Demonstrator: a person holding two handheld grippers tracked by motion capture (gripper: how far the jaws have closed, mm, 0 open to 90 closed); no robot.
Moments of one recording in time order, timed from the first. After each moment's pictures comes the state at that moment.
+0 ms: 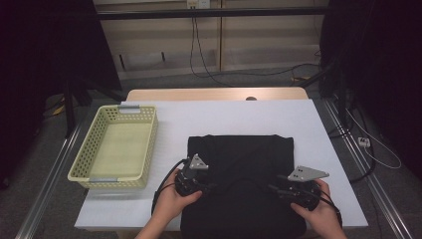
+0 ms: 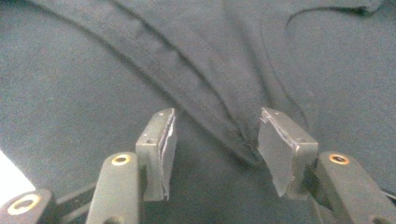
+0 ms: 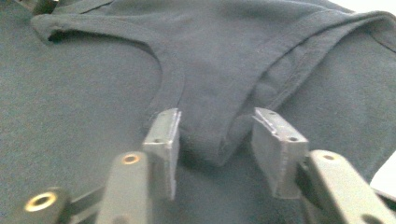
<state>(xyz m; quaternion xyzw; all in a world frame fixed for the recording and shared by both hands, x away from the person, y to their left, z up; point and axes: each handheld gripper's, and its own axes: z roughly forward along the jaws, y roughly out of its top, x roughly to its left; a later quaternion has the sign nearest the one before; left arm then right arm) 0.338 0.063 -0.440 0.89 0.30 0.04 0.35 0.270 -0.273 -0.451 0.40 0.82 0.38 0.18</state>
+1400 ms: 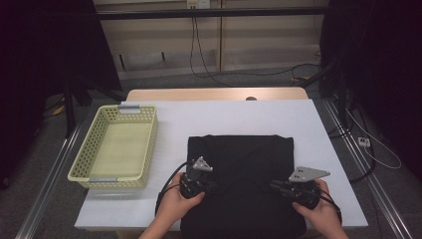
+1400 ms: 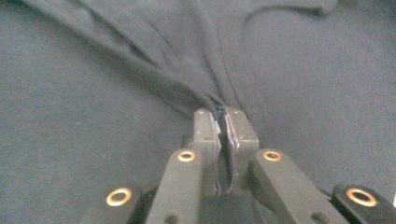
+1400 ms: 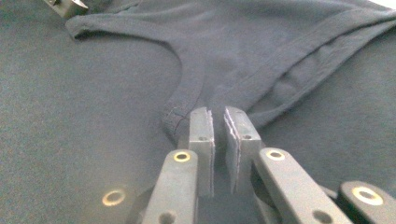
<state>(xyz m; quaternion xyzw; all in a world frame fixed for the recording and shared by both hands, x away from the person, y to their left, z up) 0.334 0.057 -0.437 0.88 0.30 -0.02 0.36 0.272 -0.277 -0.452 0.38 0.82 0.40 0.15</state>
